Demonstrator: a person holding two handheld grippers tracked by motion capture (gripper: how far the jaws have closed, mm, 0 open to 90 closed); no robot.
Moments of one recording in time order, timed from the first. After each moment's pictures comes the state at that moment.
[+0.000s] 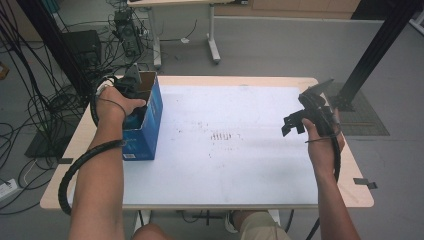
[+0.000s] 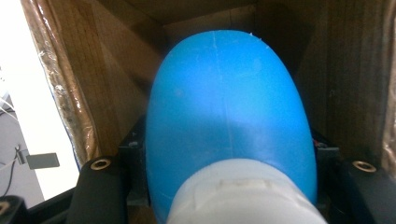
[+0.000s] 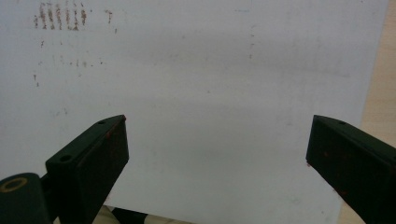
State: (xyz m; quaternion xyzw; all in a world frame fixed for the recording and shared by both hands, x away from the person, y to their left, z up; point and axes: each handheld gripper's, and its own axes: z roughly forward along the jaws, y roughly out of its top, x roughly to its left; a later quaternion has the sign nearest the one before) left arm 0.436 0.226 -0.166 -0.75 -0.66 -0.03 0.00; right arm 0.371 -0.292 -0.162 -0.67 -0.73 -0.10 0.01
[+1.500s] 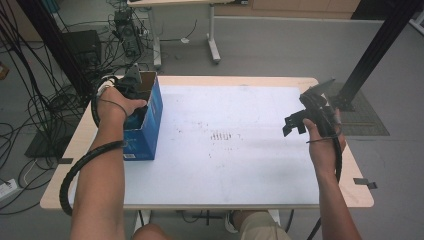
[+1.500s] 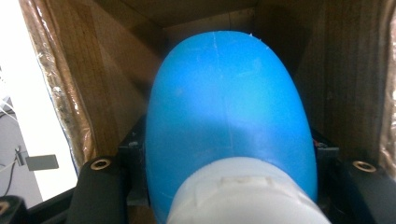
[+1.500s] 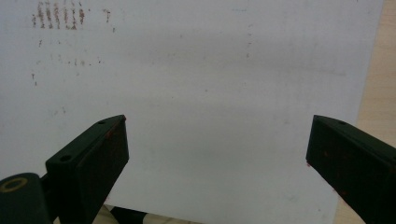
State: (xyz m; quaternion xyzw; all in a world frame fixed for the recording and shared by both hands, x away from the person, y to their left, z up) left arm 0.434 0.225 -0.167 -0.75 -0.66 -0.03 0.00; right arm 0.369 -0.293 -0.160 -0.67 -0.73 -0.10 0.01
